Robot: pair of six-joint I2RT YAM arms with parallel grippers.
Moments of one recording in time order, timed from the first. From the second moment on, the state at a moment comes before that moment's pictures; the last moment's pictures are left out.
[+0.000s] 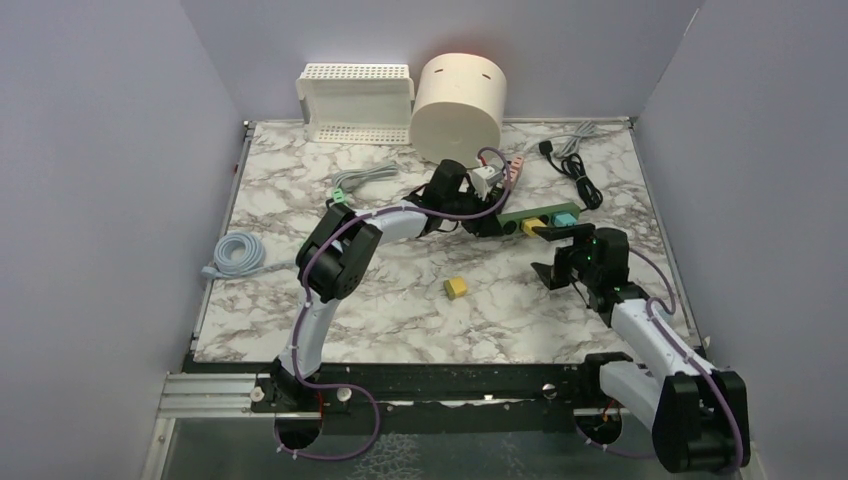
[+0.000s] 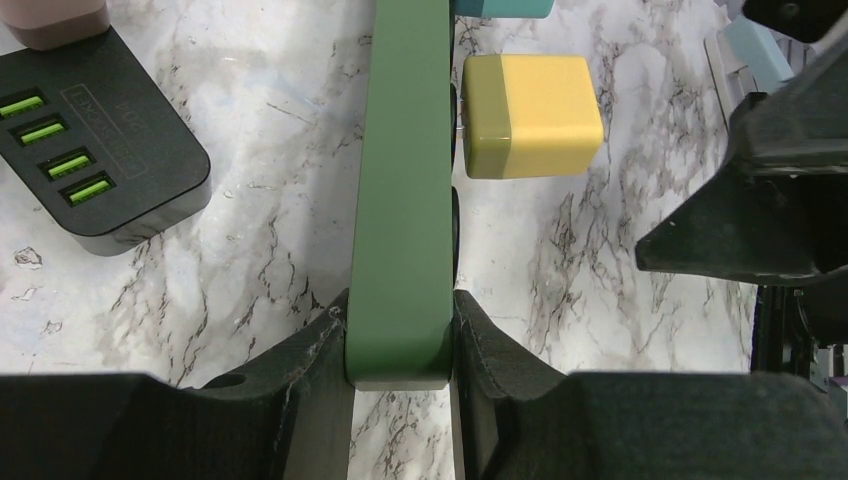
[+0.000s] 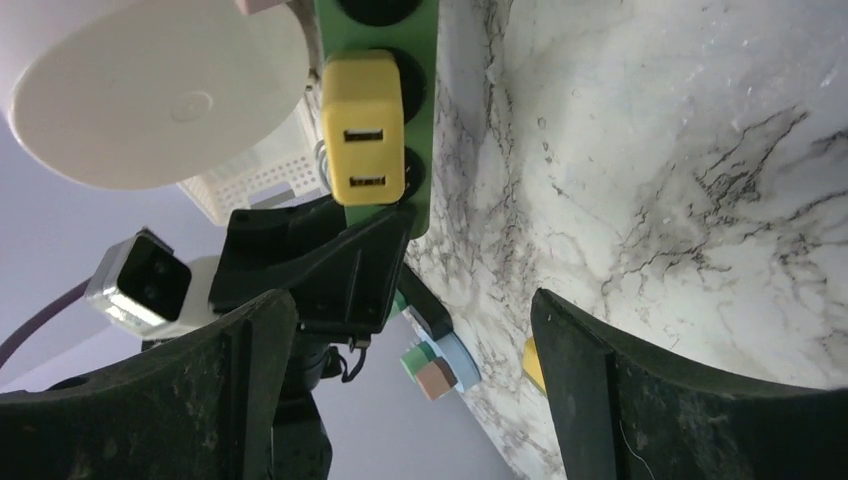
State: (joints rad) left arm -0.67 2.17 1.48 0.20 0.64 -0.19; right arm 0.07 0.93 0.36 0.00 -0.24 1.53
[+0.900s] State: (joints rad) left arm -0.67 2.17 1.48 0.20 0.64 -0.19; right arm -0.01 1.36 0.48 0.31 -0.30 1.42
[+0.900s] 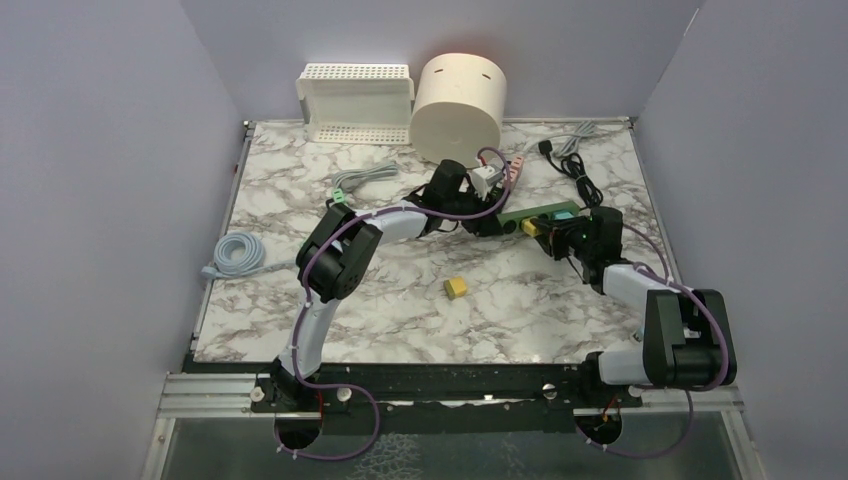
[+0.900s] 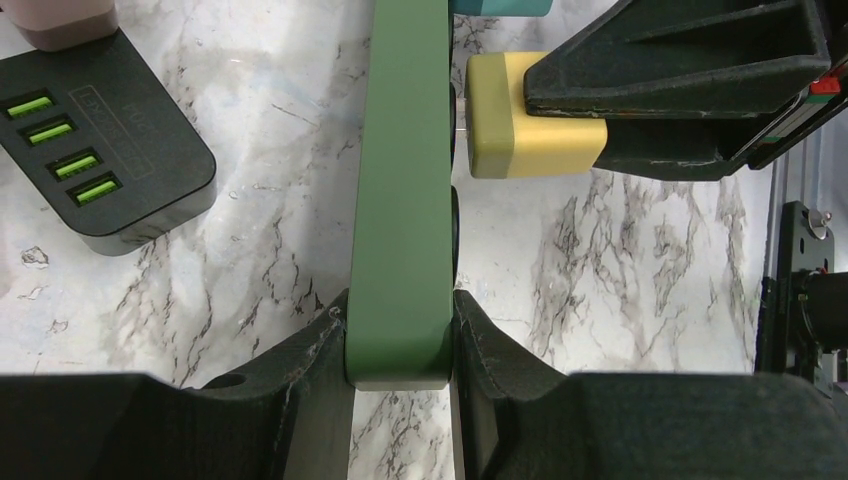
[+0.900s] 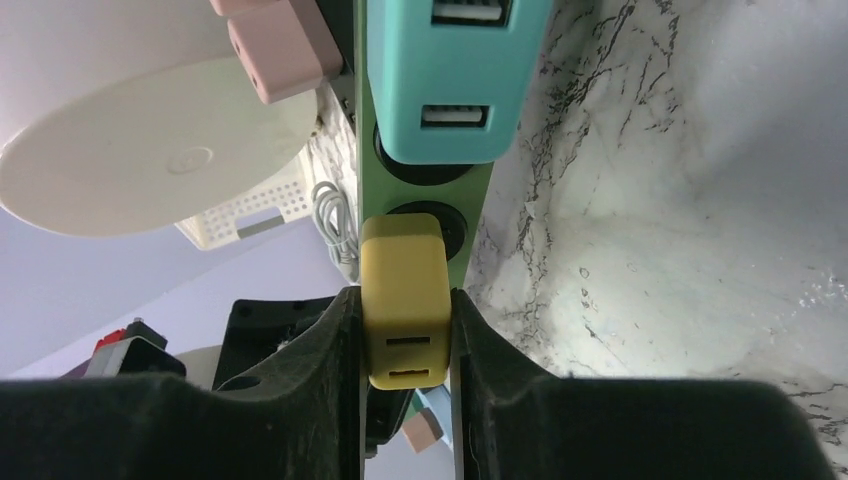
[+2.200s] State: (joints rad) left arm -0.67 2.22 1.55 0.20 0.61 -0.38; right arm -0.01 1.15 0.52 0.13 -0.42 1.03
